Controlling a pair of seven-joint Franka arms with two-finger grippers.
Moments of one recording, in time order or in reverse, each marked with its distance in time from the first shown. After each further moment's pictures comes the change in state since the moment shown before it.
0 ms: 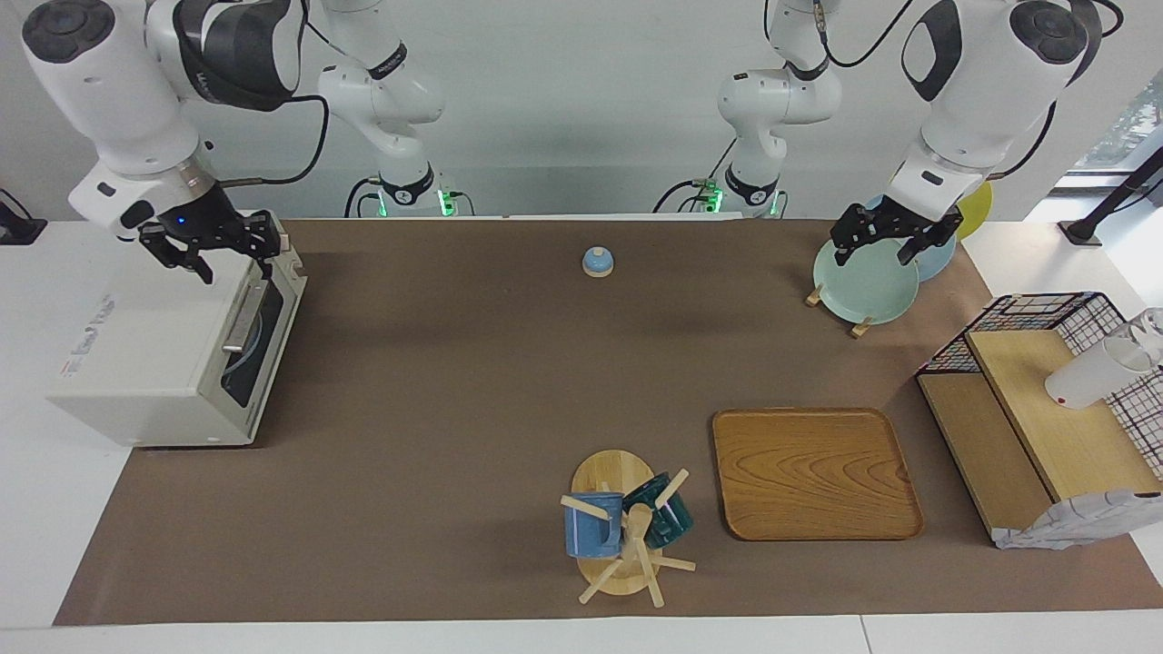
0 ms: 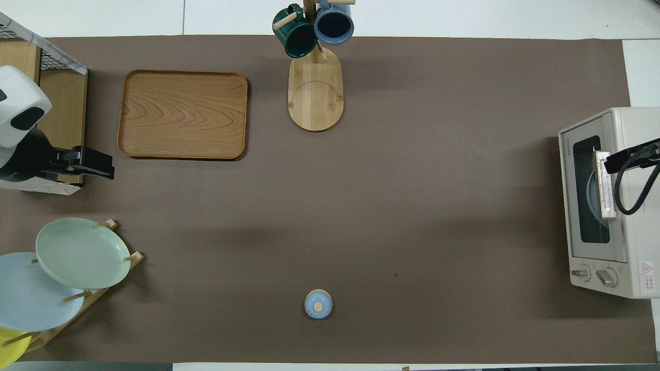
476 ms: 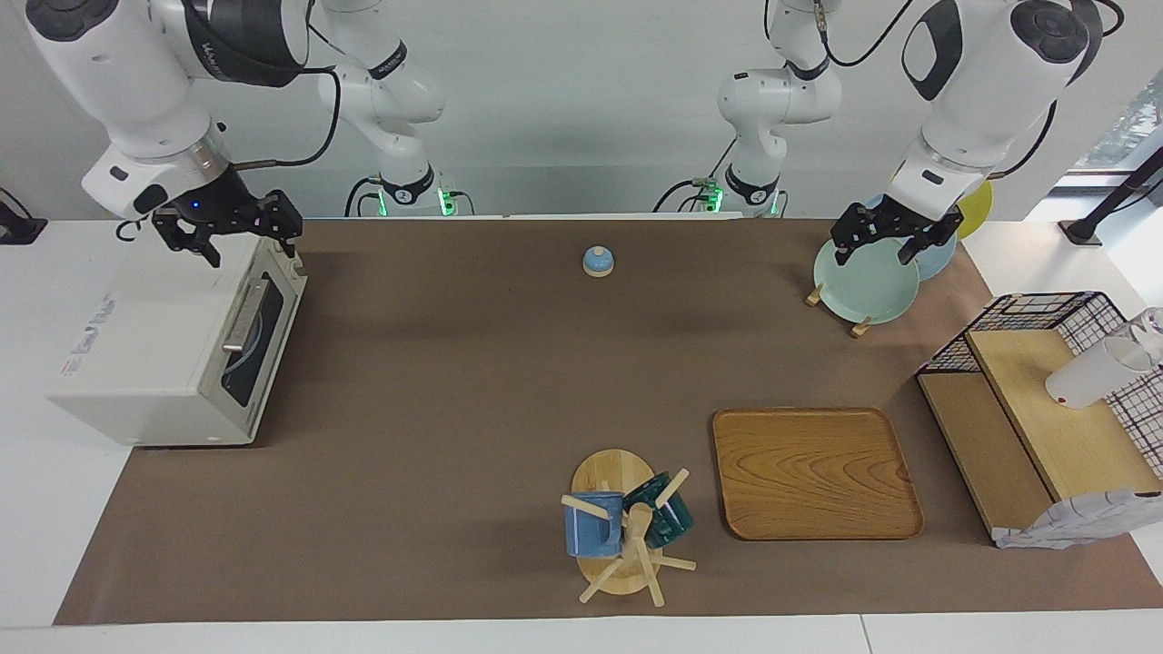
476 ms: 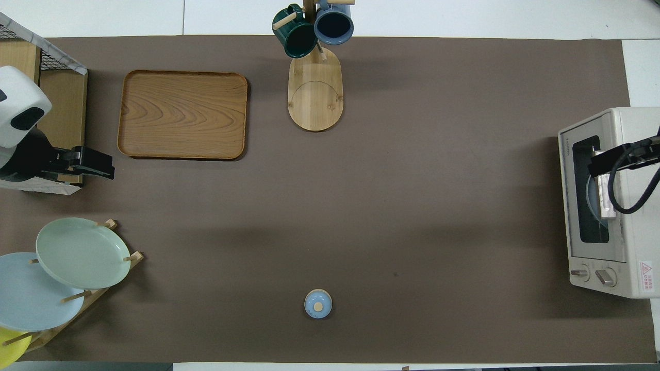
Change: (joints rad) left arm 0.000 0.000 0.000 0.000 0.000 0.000 0.000; right arm 0.003 0.015 0.017 0.026 0.011 -0.073 0.017
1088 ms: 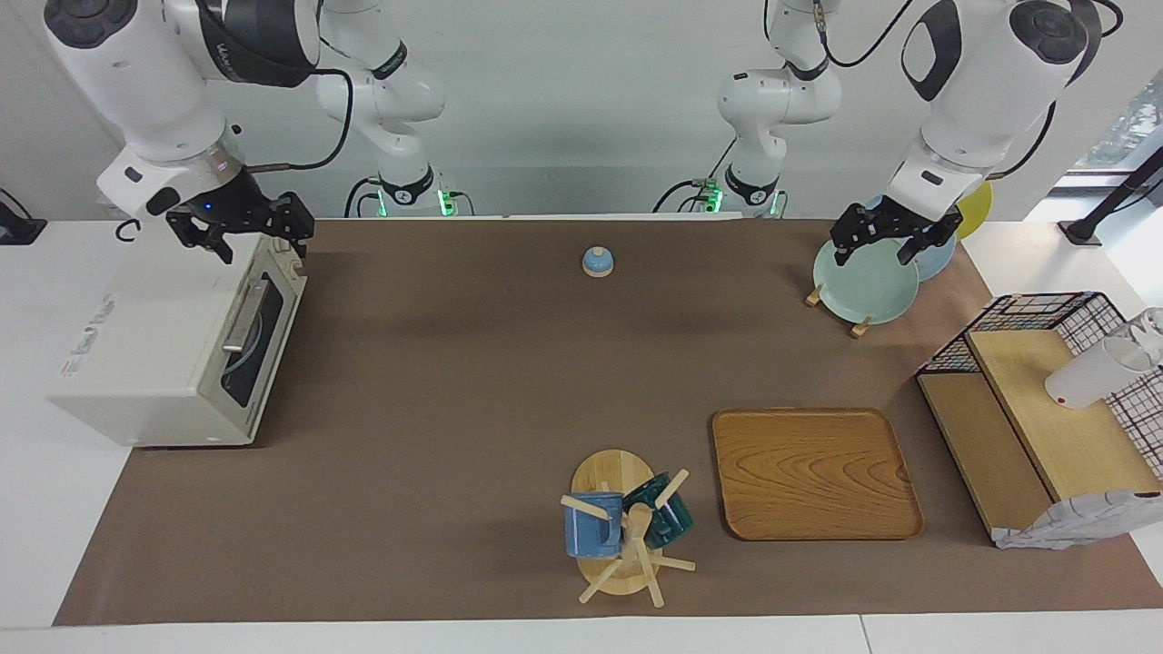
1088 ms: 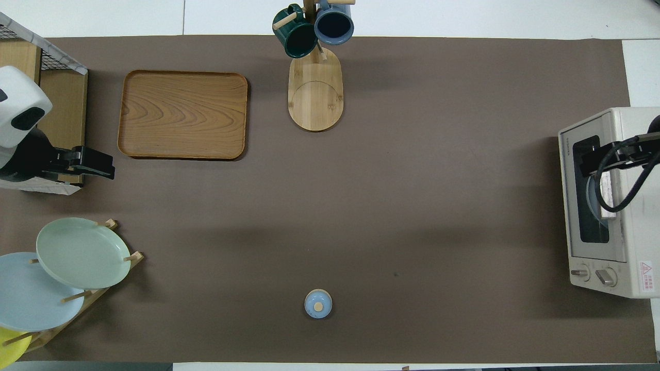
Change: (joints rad) left arm 0.000 0.000 0.000 0.000 0.000 0.000 0.000; right arm 0.121 0.000 -0.098 0.007 0.000 -0.011 0.097
